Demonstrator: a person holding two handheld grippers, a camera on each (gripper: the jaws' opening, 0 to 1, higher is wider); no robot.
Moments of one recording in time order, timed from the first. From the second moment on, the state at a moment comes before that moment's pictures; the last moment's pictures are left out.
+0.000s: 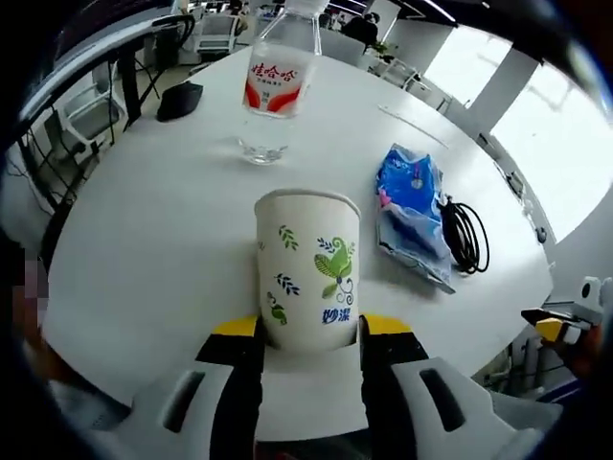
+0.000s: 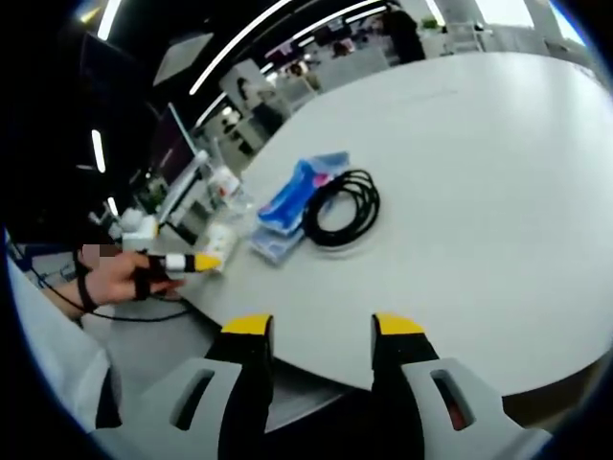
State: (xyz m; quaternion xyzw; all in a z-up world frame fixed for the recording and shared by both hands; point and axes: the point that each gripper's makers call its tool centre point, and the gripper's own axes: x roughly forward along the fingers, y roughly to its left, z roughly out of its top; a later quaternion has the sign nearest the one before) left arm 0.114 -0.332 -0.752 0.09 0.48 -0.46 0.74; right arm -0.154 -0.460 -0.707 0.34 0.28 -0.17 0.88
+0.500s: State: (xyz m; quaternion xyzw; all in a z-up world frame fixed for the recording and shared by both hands) left arm 0.115 -0.334 -0.755 0.08 0.47 -0.46 0.75; right arm -0.151 -0.461 -0.704 0.34 0.28 -0.16 0.88
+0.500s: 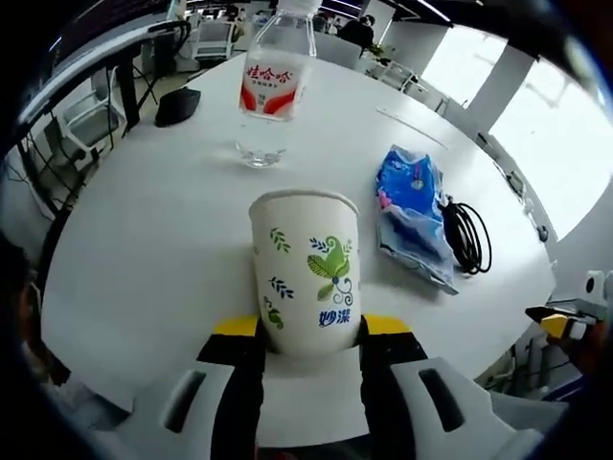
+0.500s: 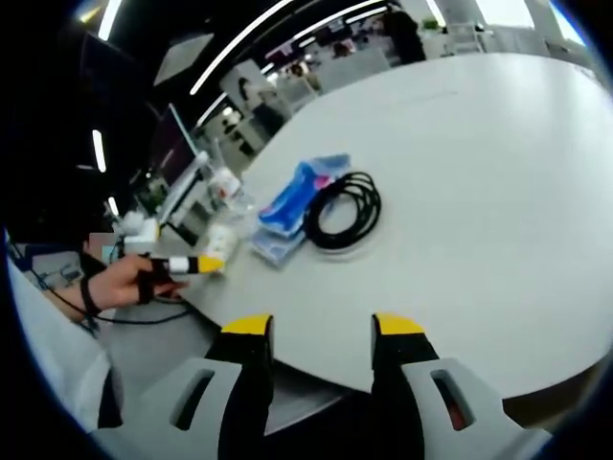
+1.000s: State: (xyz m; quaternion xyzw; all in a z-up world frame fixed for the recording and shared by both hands) left arm 0.093 -0.343 -0.745 0.06 0.47 -0.49 0.73; right arm -0.130 -0.455 -0.701 0.33 0.29 -0.14 0.89
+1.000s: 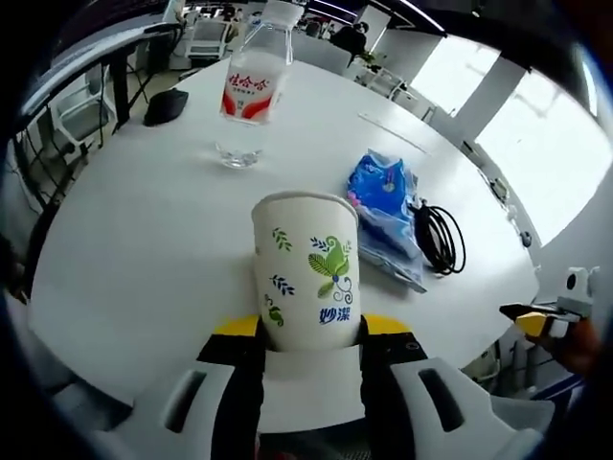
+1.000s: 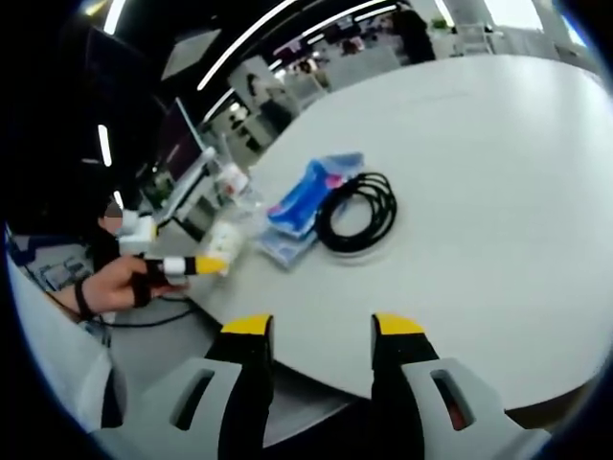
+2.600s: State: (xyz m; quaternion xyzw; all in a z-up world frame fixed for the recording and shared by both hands) left arm -0.018 -0.370 -0.708 0.19 0.37 -0.72 0.56; right arm -0.023 -0.418 -0.665 0.29 0.27 0.03 0.92
